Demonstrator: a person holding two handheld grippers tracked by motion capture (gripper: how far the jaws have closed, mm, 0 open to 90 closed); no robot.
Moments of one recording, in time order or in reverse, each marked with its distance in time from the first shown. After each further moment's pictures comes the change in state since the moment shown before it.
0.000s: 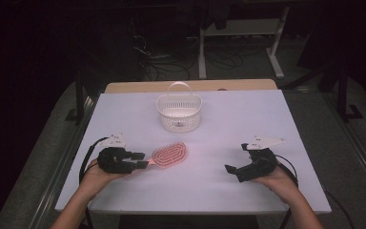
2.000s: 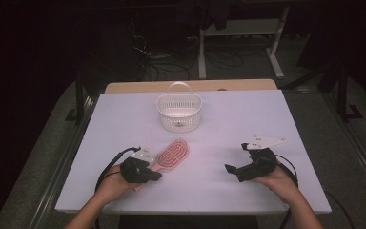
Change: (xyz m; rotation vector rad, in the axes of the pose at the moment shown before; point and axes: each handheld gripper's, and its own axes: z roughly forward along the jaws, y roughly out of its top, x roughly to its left) left arm -0.028 -0.002 0.061 0.293 -0.043 0.122; right arm 0.000 0.001 -0.001 -0.003 -0.003 0.003
